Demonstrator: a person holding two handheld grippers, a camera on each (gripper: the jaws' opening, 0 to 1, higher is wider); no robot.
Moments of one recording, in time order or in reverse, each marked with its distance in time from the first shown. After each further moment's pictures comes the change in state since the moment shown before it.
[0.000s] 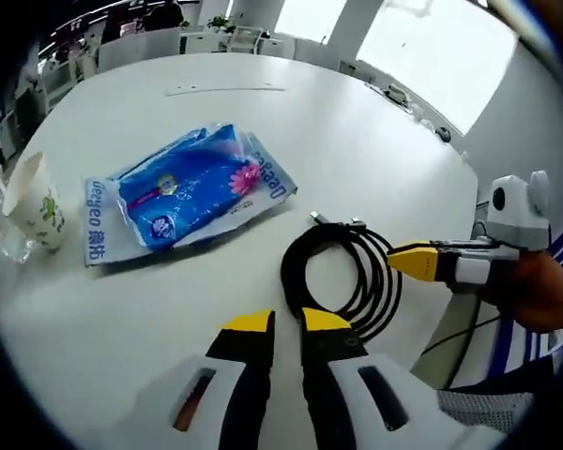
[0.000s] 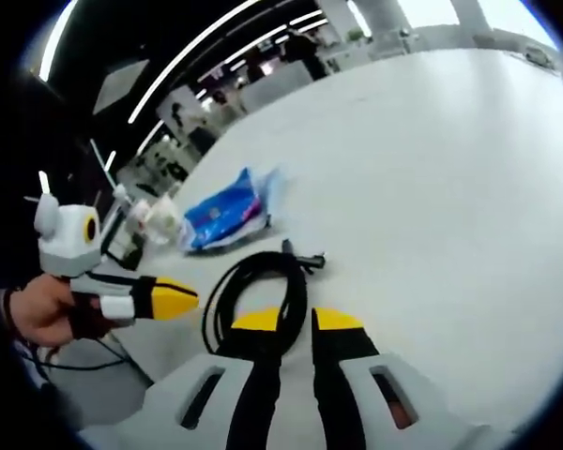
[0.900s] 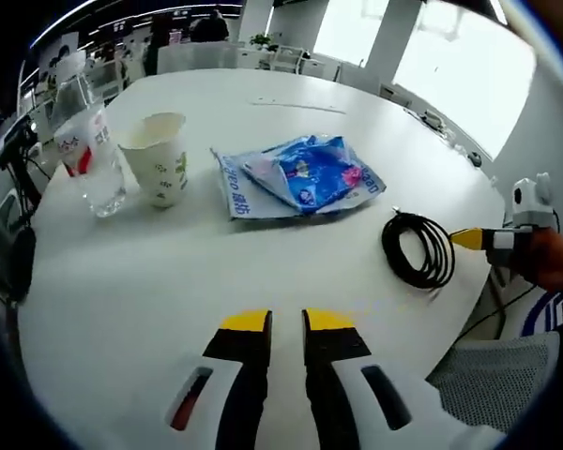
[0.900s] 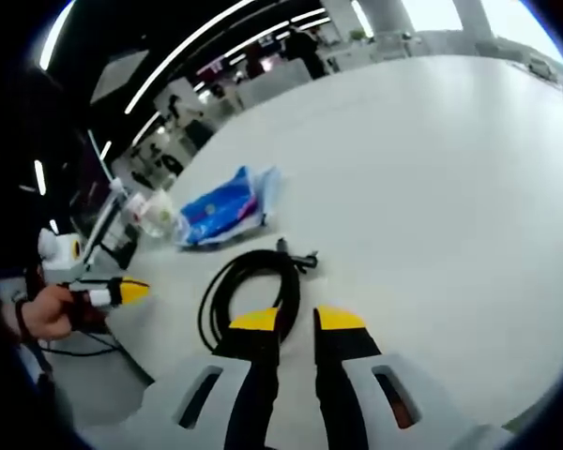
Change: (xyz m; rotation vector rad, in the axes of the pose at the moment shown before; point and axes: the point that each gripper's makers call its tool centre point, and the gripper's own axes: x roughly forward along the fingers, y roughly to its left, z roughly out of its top) left arm -0.069 0.111 -0.035 -0.096 -0.116 0.165; right arm -0.009 -0.003 0.002 -0.036 0.021 -0.037
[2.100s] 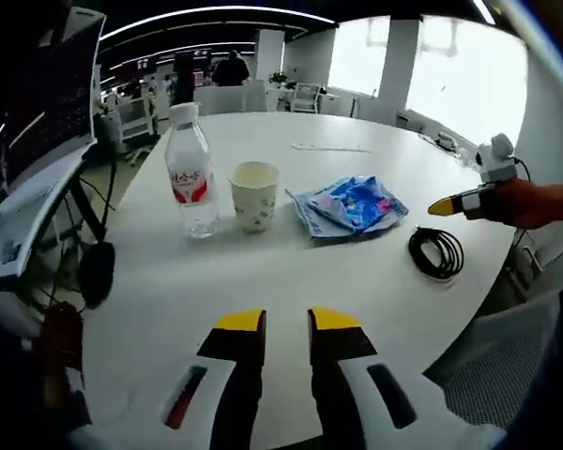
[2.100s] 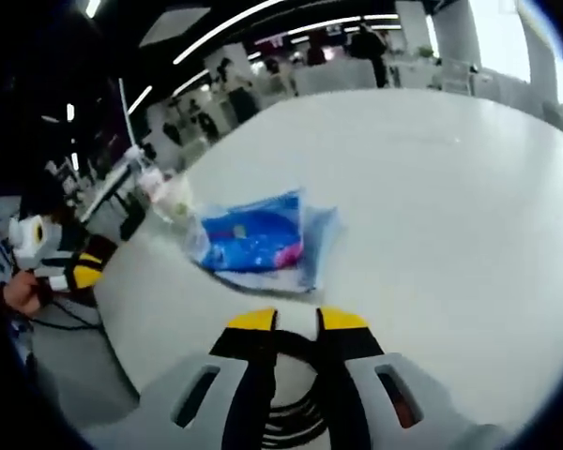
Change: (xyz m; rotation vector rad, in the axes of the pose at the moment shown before) left arm -0.086 0.060 0.002 0.068 -0.176 0.115; right arm 0.062 0.051 0.065 -0.305 0.062 0.076
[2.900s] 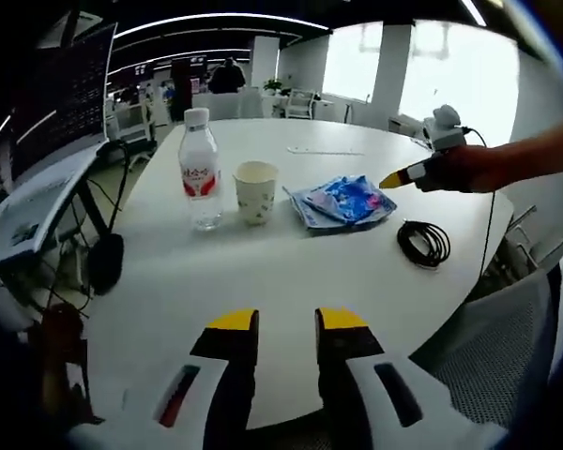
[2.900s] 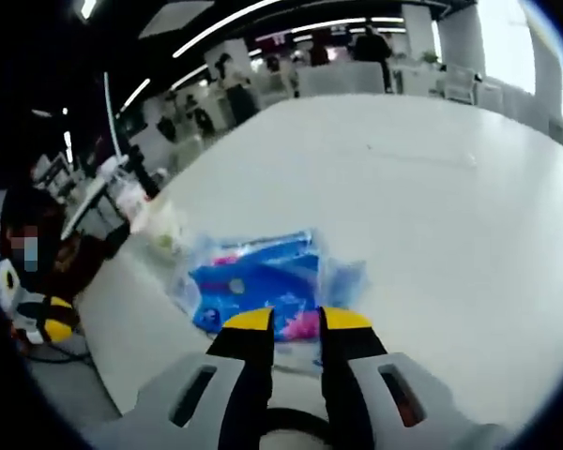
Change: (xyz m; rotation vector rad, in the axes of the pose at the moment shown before) left arm -0.022 -0.002 -0.015 0.005 -0.034 -0.030; right arm 0.059 0.005 0.050 -0.004 0.016 -0.060
